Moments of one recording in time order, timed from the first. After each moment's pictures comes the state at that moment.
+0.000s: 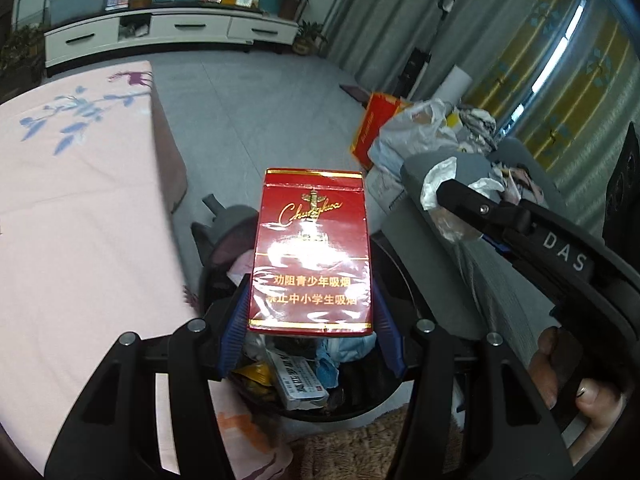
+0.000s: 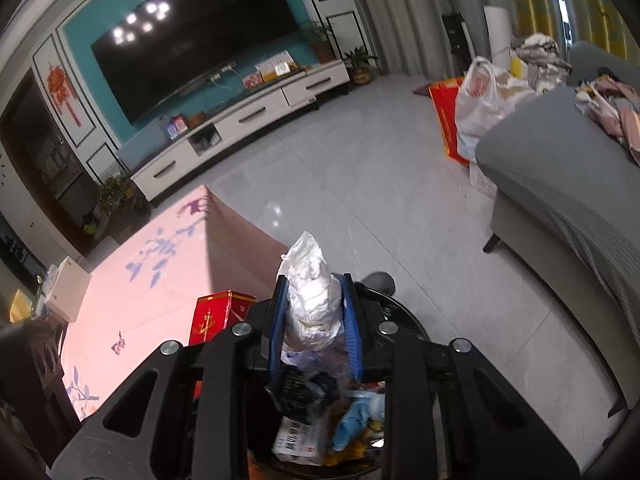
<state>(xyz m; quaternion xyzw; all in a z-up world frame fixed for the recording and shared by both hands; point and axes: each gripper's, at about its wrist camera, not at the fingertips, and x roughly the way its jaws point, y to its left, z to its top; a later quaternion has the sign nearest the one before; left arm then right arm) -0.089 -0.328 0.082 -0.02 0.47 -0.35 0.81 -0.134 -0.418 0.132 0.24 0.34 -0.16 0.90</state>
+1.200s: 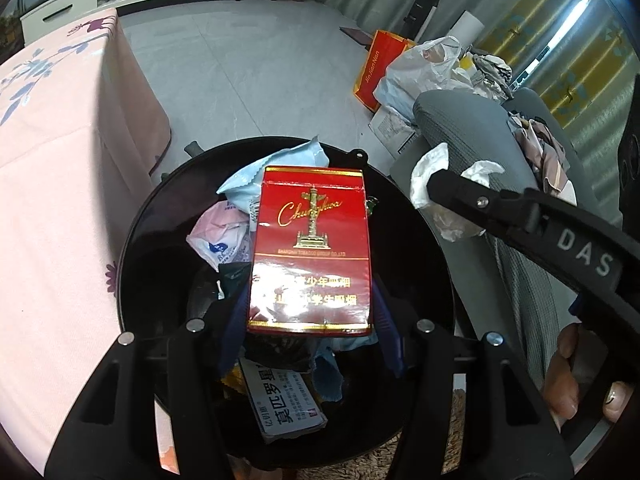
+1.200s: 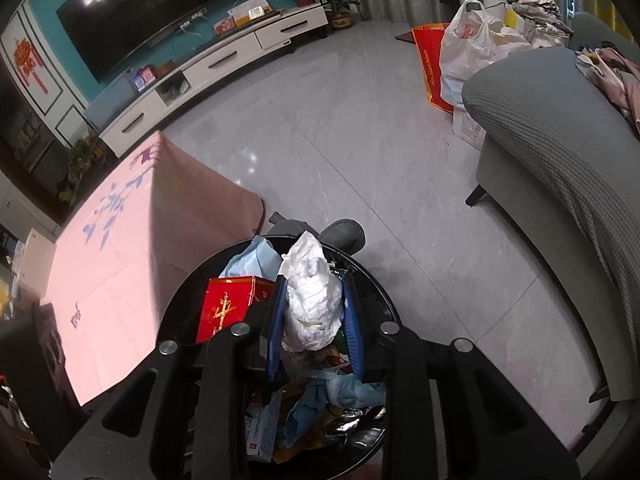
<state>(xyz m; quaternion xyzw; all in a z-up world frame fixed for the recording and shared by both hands) -0.071 -0.377 0.017 0.02 0.54 -0.34 0.77 -0.107 -0.443 0.078 0.24 0.44 -0.18 0.85</state>
